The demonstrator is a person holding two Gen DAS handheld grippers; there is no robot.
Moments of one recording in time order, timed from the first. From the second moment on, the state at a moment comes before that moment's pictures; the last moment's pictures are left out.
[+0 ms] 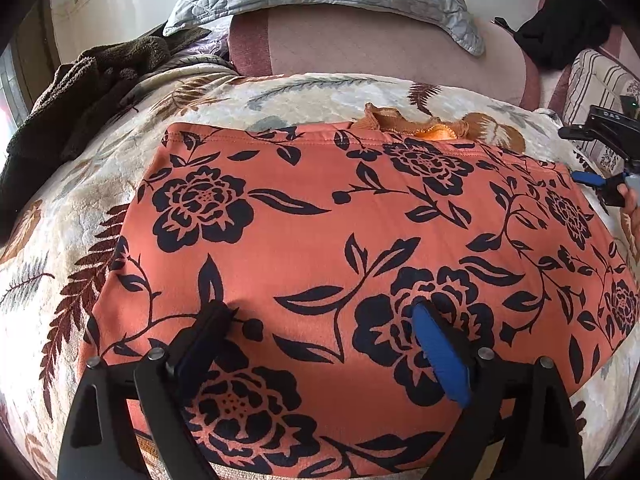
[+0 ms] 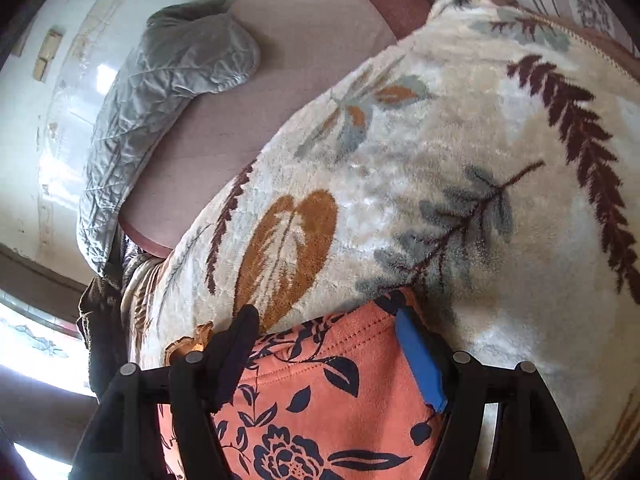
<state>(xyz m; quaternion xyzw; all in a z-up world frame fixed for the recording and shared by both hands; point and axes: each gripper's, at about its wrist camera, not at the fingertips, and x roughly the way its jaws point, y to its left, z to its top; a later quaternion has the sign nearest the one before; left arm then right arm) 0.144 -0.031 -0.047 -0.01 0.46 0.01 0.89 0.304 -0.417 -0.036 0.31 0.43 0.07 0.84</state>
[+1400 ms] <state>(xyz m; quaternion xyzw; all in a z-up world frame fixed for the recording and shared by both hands) 0.144 -0.054 -0.051 0.01 0.46 0.00 0.89 0.102 -0.398 -0.086 0.40 0.40 -0.01 0.82</state>
